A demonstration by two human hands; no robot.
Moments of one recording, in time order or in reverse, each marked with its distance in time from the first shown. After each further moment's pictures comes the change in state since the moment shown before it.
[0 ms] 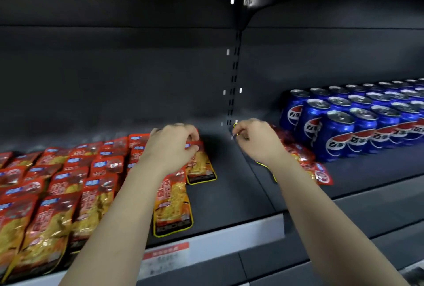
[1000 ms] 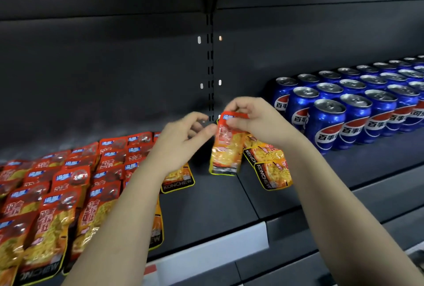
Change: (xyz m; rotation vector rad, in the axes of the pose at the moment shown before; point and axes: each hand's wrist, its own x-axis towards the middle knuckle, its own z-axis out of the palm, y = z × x) left_hand 0.033 0.045 0.036 -0.610 0.000 0.058; right_hand 0.012 0.033 -0.046 0.543 -0.138 -0.136
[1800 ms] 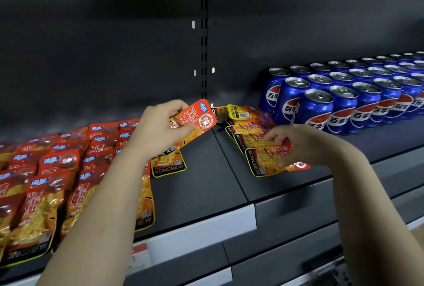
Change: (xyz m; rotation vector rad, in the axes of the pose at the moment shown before) left_hand -0.010 -0.001 -0.013 0.094 0.024 -0.008; right_hand -0.080 0.025 -0.056 -0.563 -0.322 0.429
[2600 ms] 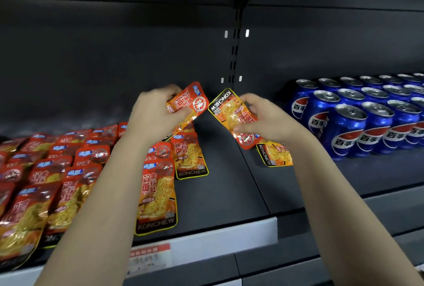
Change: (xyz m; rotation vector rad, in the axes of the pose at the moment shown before) left_hand 0.003 -0.013 -0.049 0.236 0.250 -0.057; right_hand 0.072 -0.092 0.004 0.497 0.167 -0.283
